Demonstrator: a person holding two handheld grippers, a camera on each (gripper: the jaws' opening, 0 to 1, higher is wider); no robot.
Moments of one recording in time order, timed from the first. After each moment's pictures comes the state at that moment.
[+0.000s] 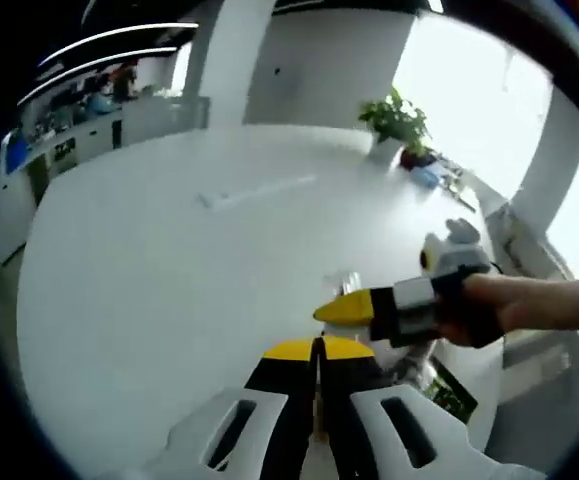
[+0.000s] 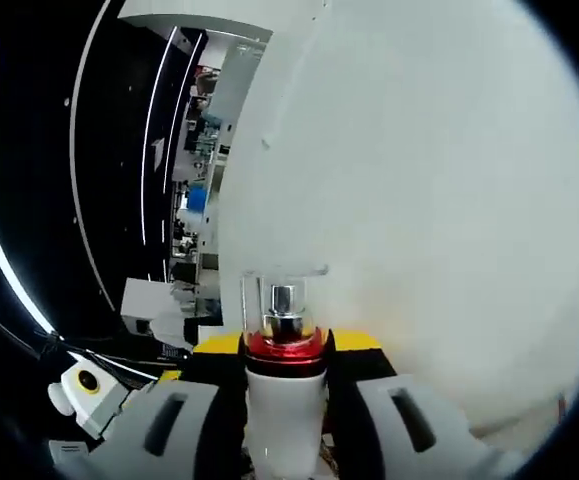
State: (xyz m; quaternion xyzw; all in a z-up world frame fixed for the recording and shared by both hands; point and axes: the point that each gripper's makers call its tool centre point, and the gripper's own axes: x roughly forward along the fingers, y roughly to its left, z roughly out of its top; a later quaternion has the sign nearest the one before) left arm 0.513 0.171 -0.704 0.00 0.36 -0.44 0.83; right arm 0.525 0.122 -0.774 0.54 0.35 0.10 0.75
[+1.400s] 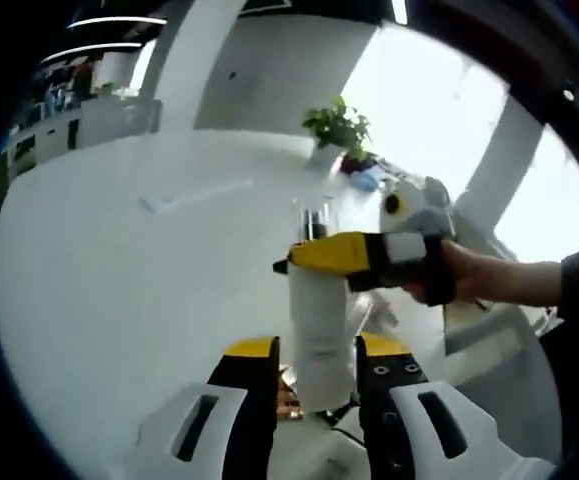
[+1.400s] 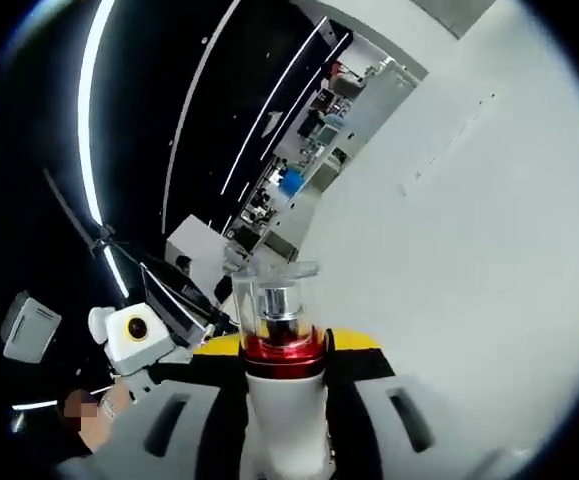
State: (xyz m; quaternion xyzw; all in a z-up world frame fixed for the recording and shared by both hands) left arm 0.439 0.153 -0.671 -0.01 0.33 -0.54 0.77; right arm 0.491 0.128 -0.659 0.37 0.21 0.31 0.85
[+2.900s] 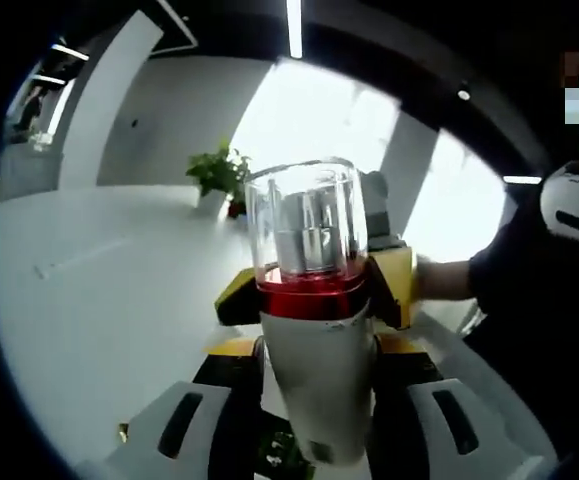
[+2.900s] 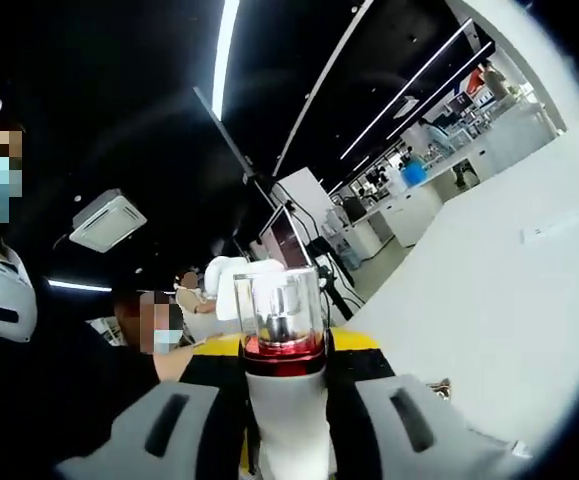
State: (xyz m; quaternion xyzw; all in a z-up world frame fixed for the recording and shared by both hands) left arm 0.349 0.093 -0.617 -0.07 0.21 -0.71 0.66; right arm 0.378 0.156 -0.573 0.24 0.12 0.55 0.79
